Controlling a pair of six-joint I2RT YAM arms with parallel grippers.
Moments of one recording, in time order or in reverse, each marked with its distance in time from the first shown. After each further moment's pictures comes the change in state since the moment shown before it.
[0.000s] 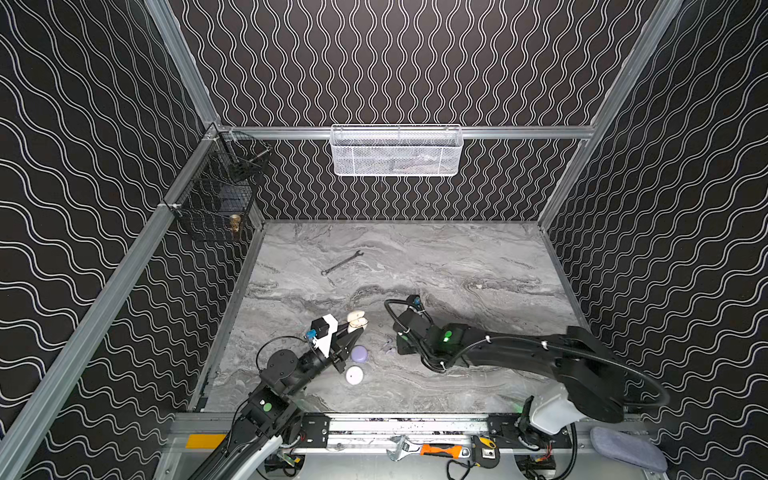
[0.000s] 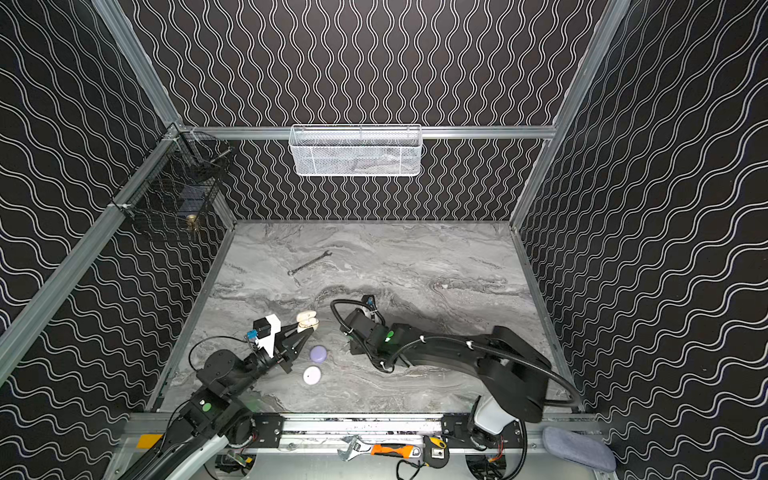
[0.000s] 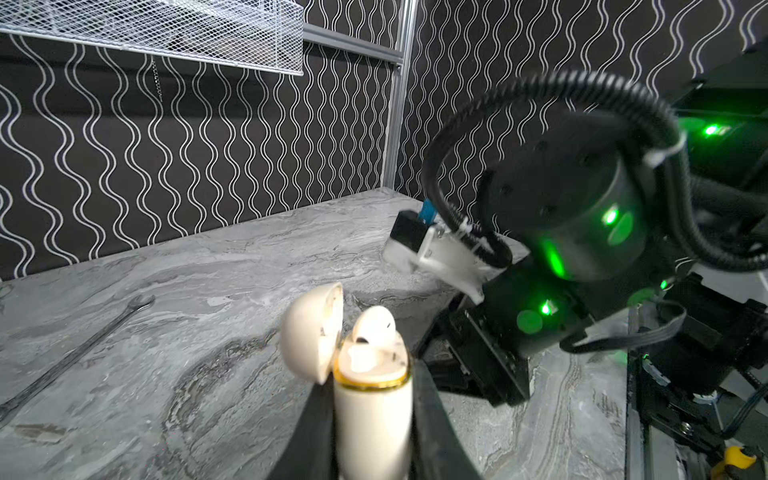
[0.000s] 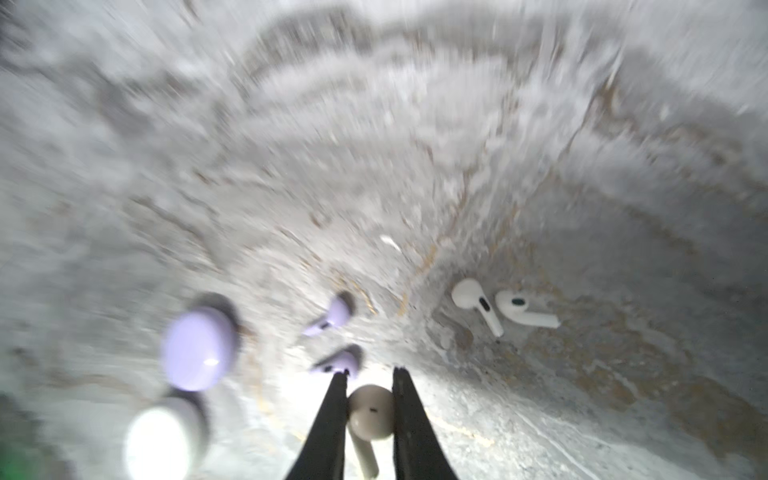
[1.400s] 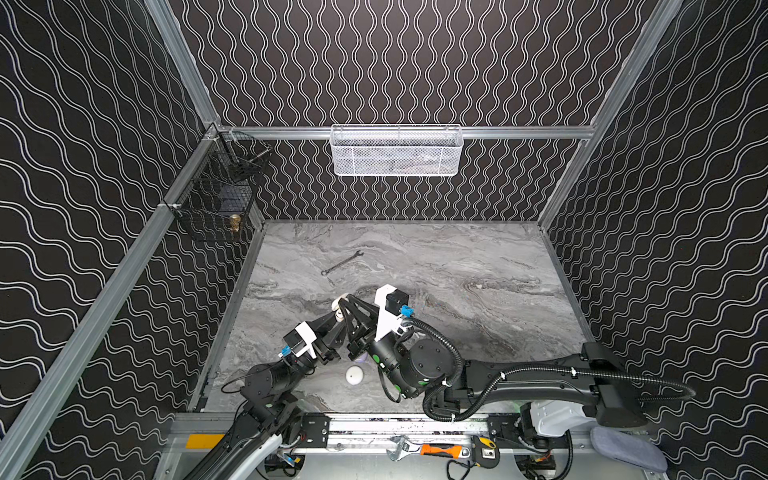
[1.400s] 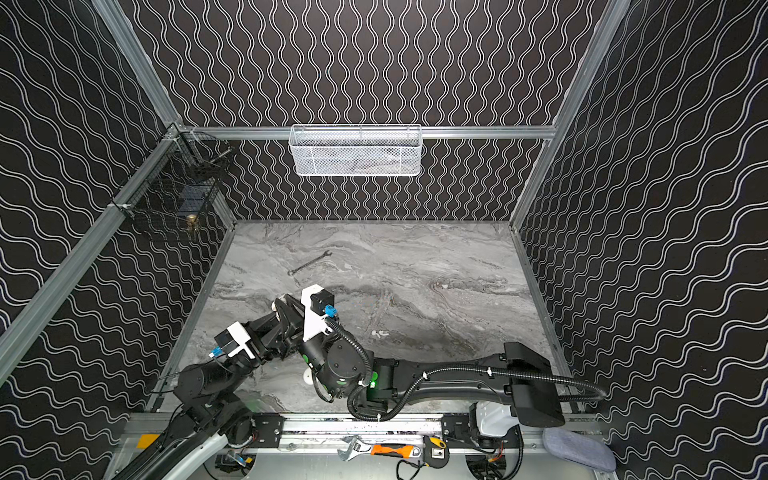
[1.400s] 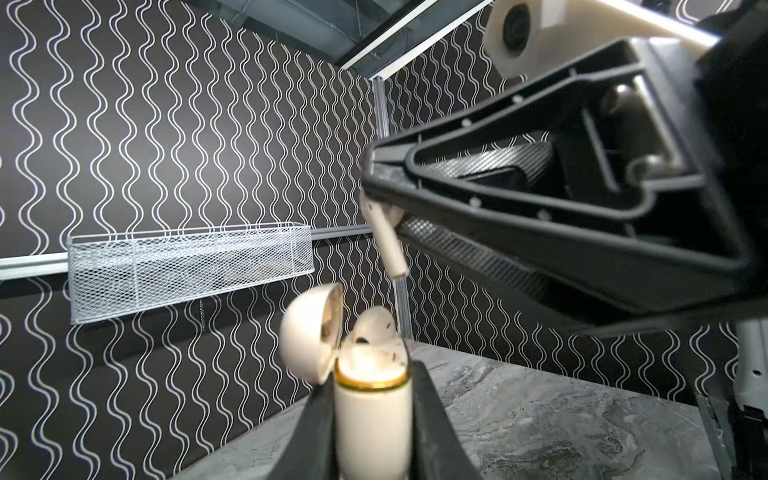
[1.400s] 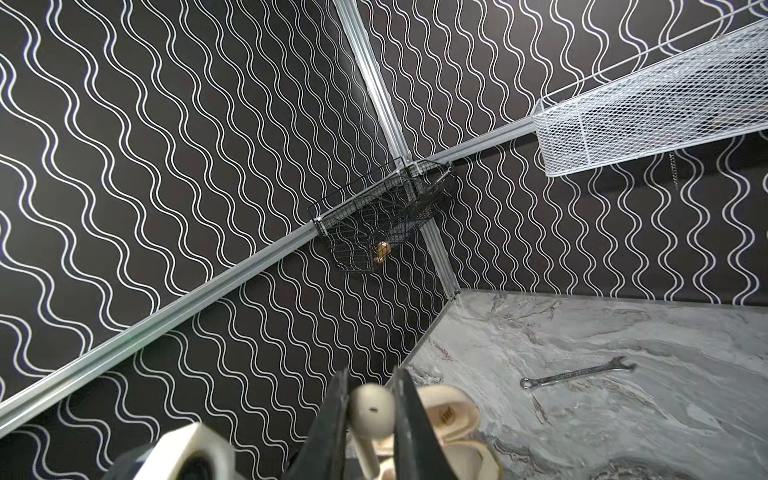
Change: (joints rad) left arm 0.000 0.057 0.016 0.489 -0.024 0.102; right arm 0.408 0.012 0.195 1.006 0.394 -0.610
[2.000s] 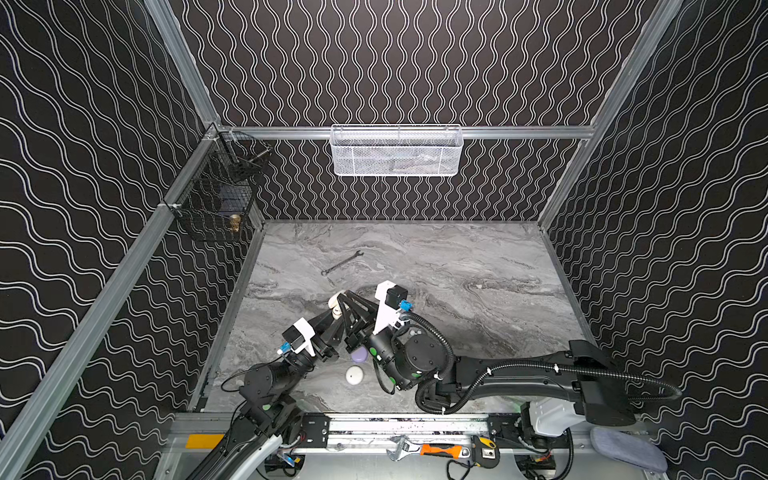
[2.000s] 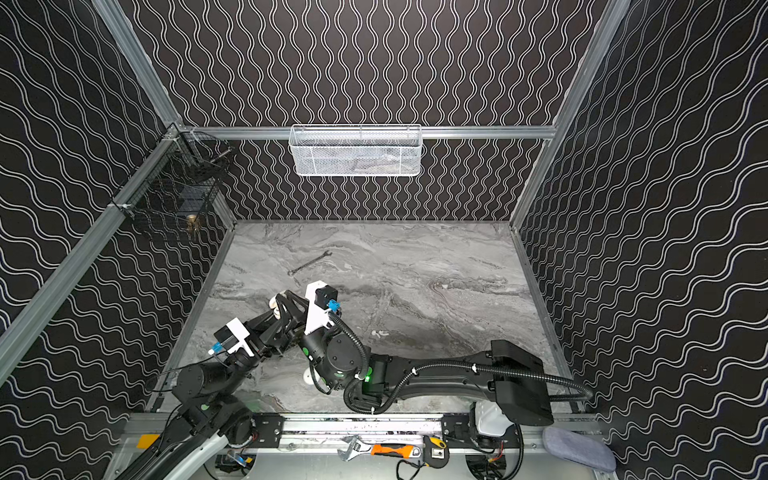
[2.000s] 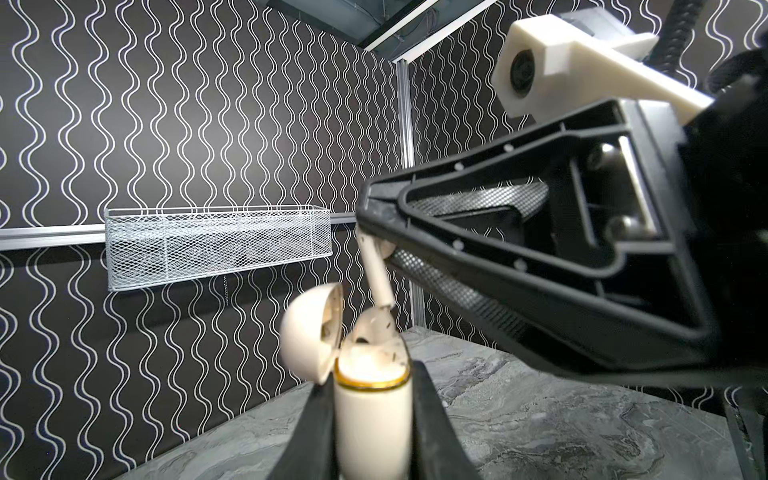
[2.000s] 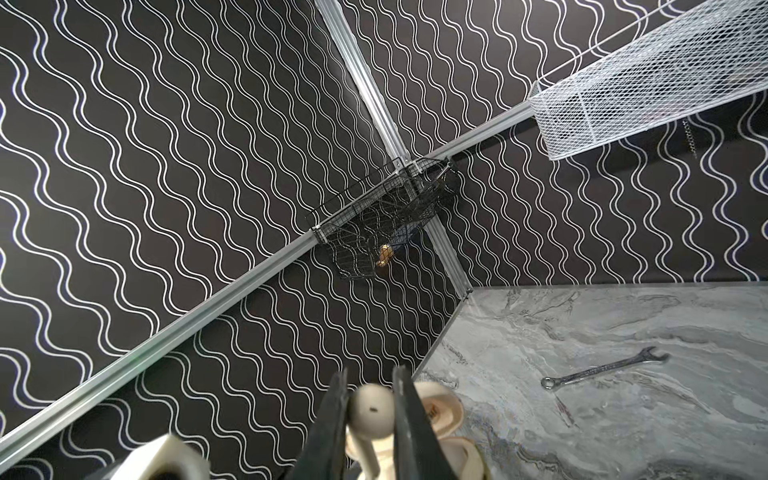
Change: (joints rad) left arm -0.001 -0.045 0.013 -0.097 -0.057 -0.004; right arm -0.056 0.048 -0.026 0.082 -0.045 0.103
